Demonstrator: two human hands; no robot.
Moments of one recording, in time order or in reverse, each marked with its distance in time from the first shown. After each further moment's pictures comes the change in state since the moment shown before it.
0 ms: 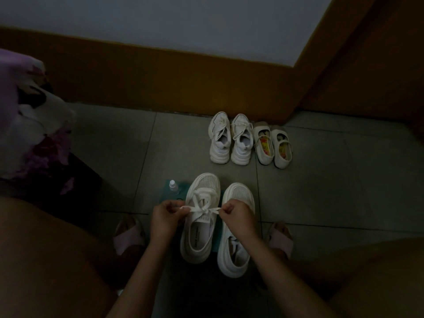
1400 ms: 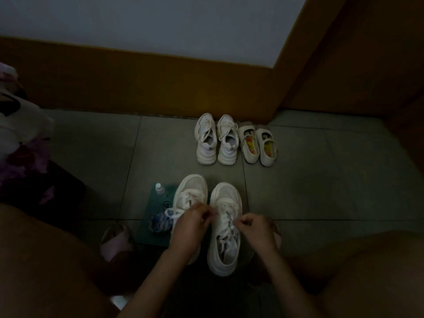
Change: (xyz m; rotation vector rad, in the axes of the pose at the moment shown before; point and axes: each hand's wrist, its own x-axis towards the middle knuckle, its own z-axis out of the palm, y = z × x) left_hand -0.038 0.011 0.060 0.634 -0.310 0.581; right_hand -0.039 0.037 -0.054 0.074 0.024 0.156
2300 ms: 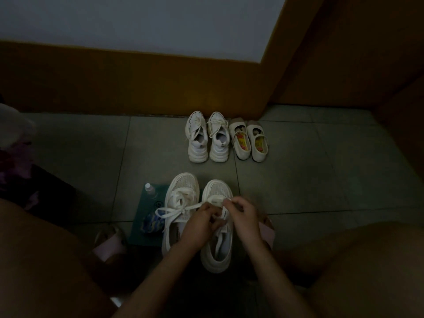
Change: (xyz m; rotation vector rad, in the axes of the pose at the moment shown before) left_hand 0.013 0.006 0.039 -0.026 -0.221 0.049; right_hand 0.014 -0.006 0.017 0.490 0.191 -0.049
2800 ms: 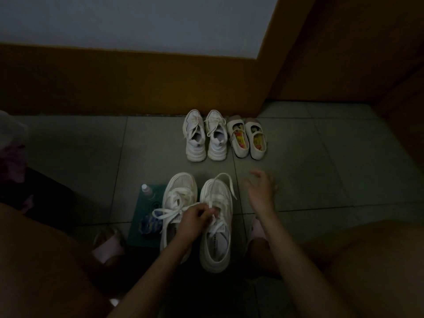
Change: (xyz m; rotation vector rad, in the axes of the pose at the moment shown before) left_hand 0.011 -0.014 0.000 -0.336 0.058 -0.209; right_hand 0.045 -0.035 -0.036 -0.251 0.139 0.025
